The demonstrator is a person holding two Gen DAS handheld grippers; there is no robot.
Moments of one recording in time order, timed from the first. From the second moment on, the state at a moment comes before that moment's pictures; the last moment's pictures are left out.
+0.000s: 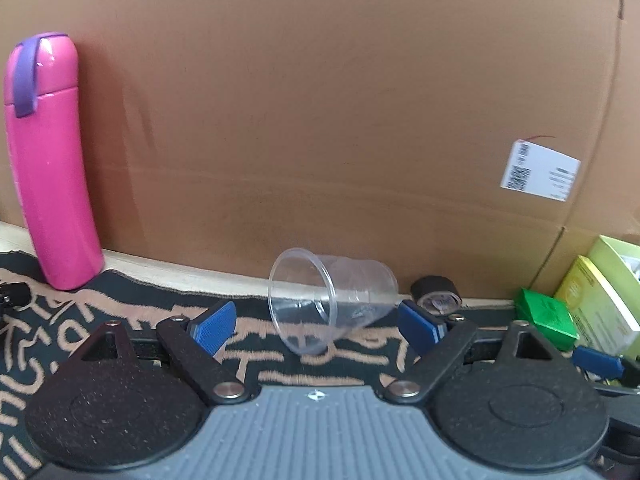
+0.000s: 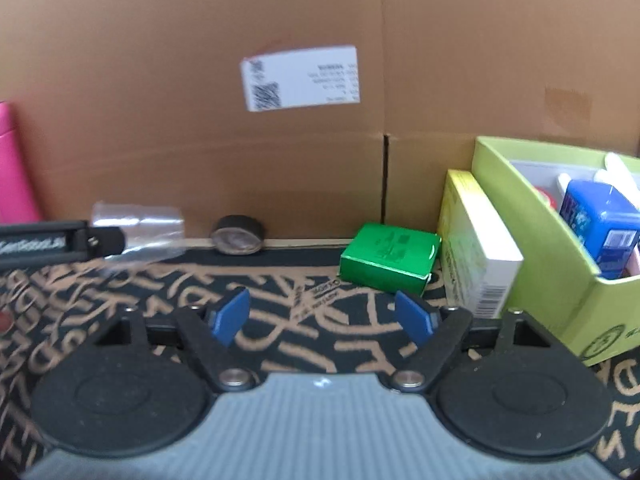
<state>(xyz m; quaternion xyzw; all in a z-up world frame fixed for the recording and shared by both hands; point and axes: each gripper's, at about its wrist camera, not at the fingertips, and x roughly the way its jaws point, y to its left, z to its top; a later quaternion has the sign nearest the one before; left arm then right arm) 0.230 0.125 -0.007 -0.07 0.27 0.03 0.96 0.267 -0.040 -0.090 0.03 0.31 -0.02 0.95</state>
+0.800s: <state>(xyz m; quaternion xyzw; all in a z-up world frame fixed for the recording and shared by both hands) 0.230 0.120 -0.016 -0.07 0.31 -0.04 0.95 0.267 -0.079 -0.106 0.09 0.30 -0.11 0.94</state>
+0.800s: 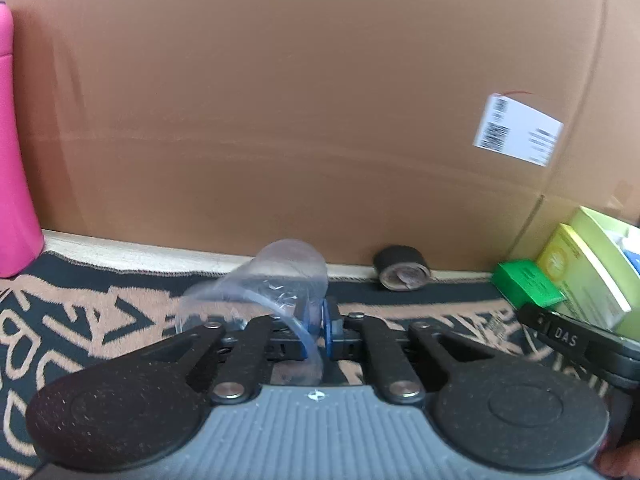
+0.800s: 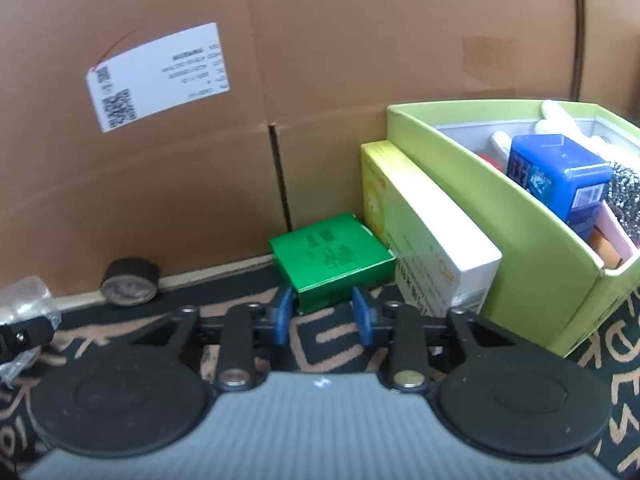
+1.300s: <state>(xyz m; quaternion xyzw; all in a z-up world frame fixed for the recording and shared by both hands) 0.214 0.122 -0.005 -0.09 0.29 -0.02 0.95 0.254 -0.072 -0.103 0.08 0.31 -0.15 0.94</state>
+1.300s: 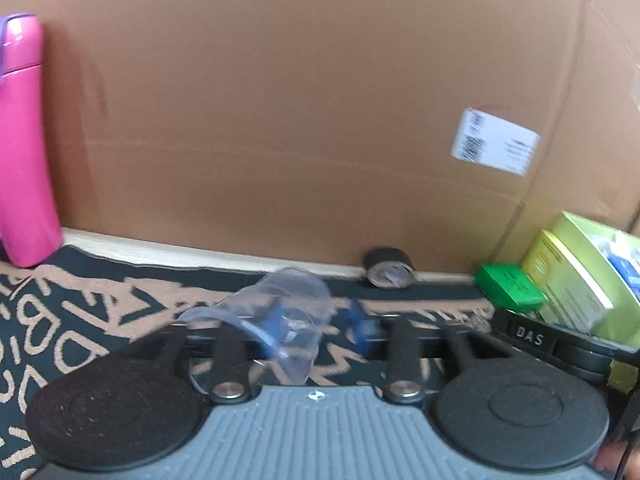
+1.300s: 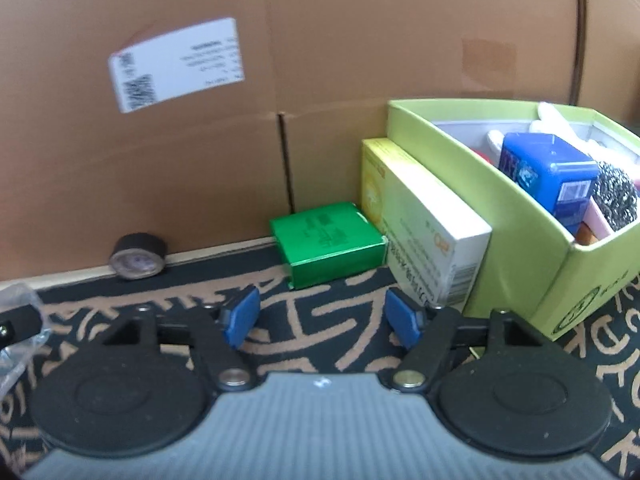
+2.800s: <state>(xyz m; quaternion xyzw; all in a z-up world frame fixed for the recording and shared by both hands) 0.252 0.186 -0.013 -0.15 0.27 0.04 0.95 0.211 -0.077 -0.083 0.09 0.23 -0.16 0.96</state>
